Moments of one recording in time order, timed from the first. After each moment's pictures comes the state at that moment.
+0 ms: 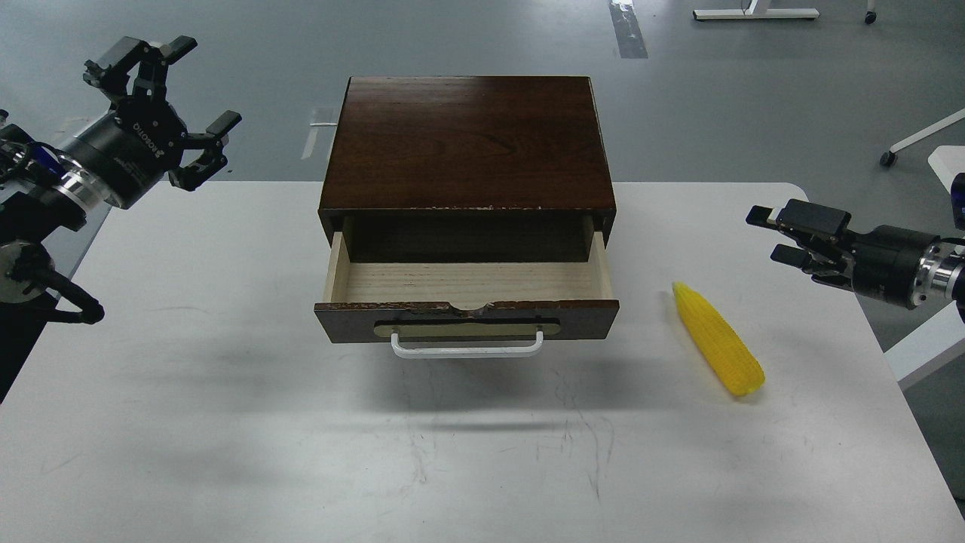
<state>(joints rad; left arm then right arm) -0.85 0.77 -0.39 -0.93 0.08 -0.49 -0.49 0.90 -0.96 0.13 1.07 -0.92 0.40 0.49</state>
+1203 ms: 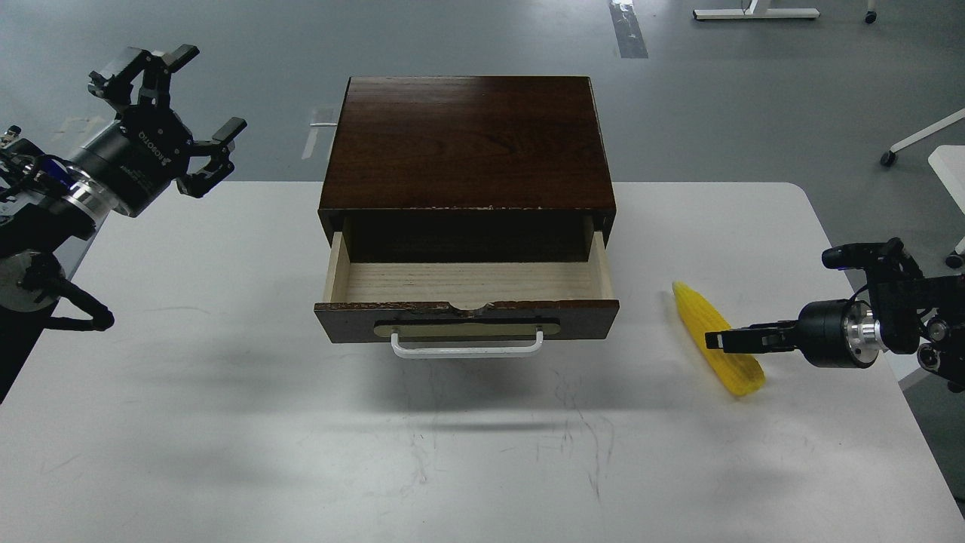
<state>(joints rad) -0.82 0.75 -0.42 -0.93 0.06 -0.49 -0.49 1.01 -0.78 -0.24 0.97 -1.29 0.29 0.49</state>
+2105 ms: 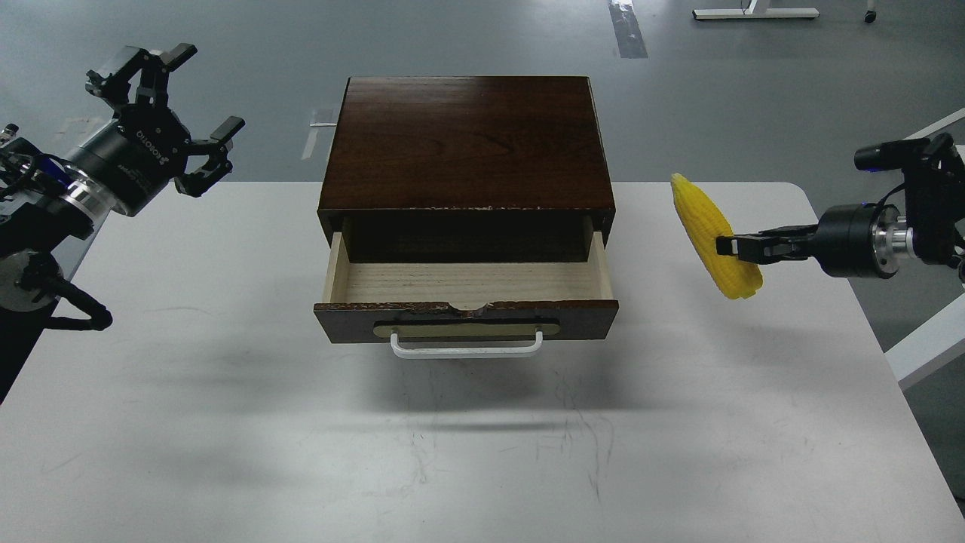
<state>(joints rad) -0.82 0.75 -0.43 -0.93 0.07 -0.49 -0.49 1.34 -0.89 -0.25 1.12 -1.29 0.30 0.49</state>
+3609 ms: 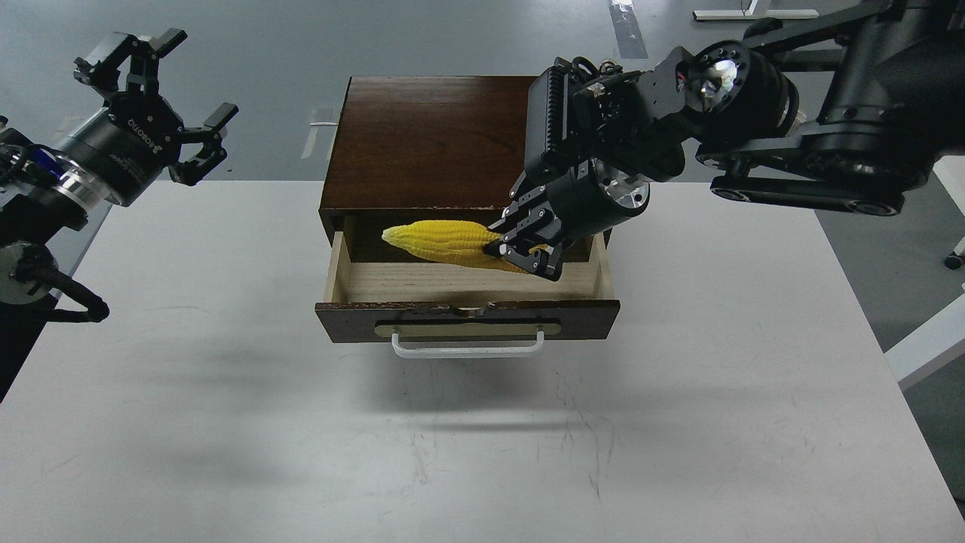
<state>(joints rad) -0.83 0.76 -0.45 -0.93 0.07 -0.49 -0.49 1.97 -0.24 -0.74 1.28 -1.48 0.06 0.49</state>
